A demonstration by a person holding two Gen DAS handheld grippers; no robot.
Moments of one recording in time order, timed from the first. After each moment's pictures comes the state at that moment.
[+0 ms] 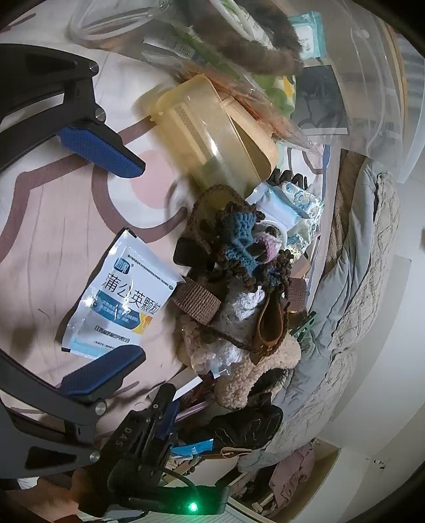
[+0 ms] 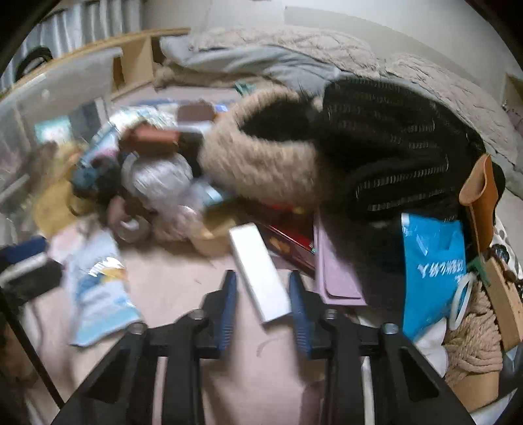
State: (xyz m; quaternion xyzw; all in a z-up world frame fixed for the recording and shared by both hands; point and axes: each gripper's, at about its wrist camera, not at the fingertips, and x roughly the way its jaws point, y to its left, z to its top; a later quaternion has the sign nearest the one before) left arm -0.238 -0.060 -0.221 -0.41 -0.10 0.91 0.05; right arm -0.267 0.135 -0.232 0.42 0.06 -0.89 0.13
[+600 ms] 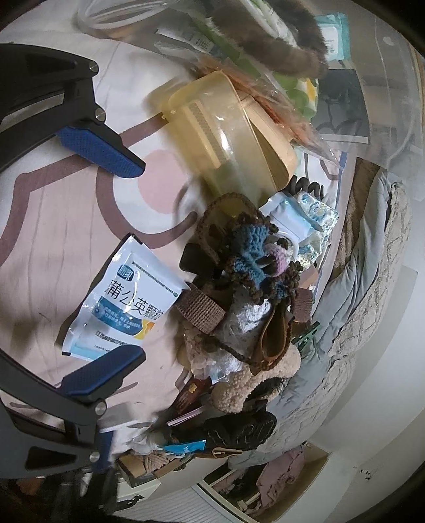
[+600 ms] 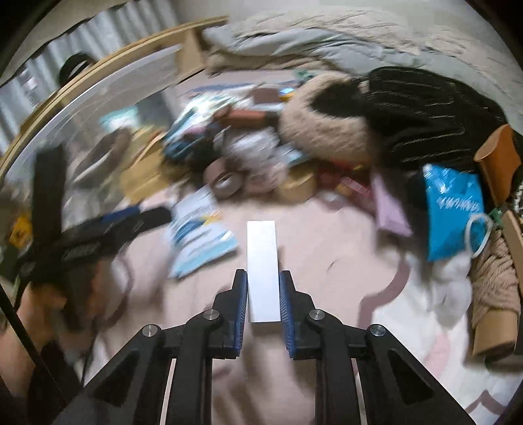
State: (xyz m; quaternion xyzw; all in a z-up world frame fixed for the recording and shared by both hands) left arm -0.243 -0.071 -0.228 -0.42 -0.14 0.89 0.06; right arm -0.202 0.143 -0.201 0.49 0.02 -0.83 0.28
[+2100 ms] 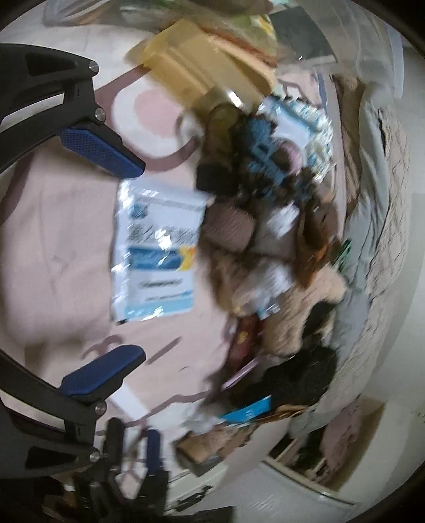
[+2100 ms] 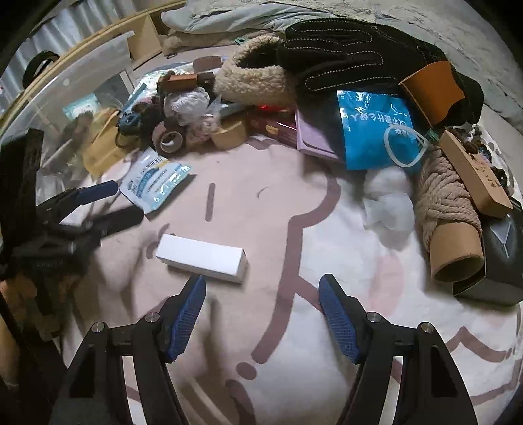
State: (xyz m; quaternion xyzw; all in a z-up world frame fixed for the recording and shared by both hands) left arm -0.238 -0.022 -0.226 -0.44 -0.04 0.88 0.15; right arm -0.212 0.185 -0.221 0.53 0.01 -0.82 0.19
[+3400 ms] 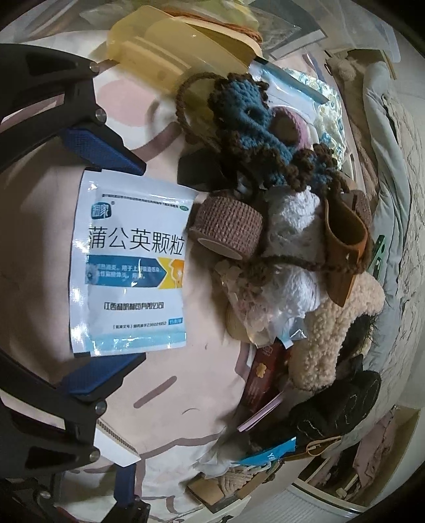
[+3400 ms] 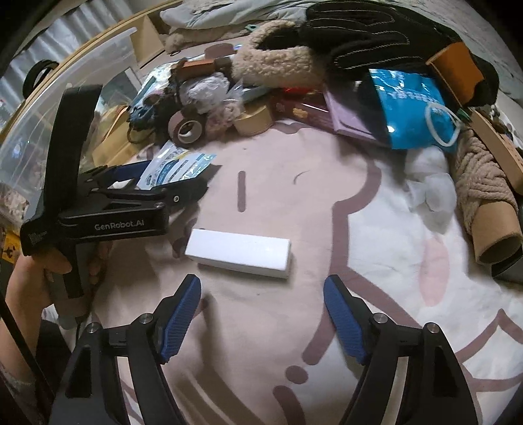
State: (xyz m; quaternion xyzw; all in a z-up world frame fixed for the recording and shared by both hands) left arm -0.269 0.004 -0.244 -0.49 0.03 0.86 0.12; right arm -0.193 0.162 -0.232 0.55 -0.02 -0.81 0.20
